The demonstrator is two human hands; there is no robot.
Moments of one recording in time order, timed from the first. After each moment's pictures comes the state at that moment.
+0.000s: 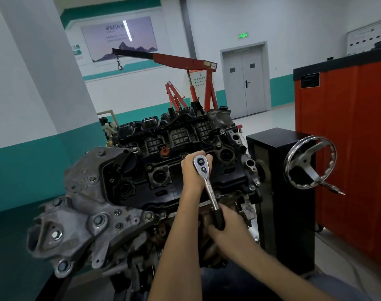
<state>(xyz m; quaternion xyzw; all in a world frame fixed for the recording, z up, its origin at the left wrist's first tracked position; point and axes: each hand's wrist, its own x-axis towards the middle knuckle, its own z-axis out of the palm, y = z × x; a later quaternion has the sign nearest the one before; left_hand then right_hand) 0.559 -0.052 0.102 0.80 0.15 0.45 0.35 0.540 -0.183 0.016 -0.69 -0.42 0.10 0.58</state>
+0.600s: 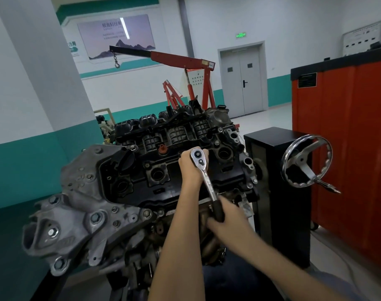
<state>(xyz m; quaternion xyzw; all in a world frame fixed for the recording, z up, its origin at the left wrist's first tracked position) 0.565 -0.053 0.110 0.76 0.21 0.46 0.41 0.545 -0.187 0.027 -0.71 -0.42 0.10 0.56</state>
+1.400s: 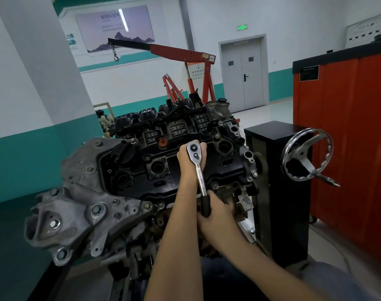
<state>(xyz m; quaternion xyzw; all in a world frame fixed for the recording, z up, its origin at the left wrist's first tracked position) 0.560 -0.052 0.110 0.77 0.21 0.45 0.39 0.520 -0.165 0.022 -0.67 -0.39 0.12 0.61</state>
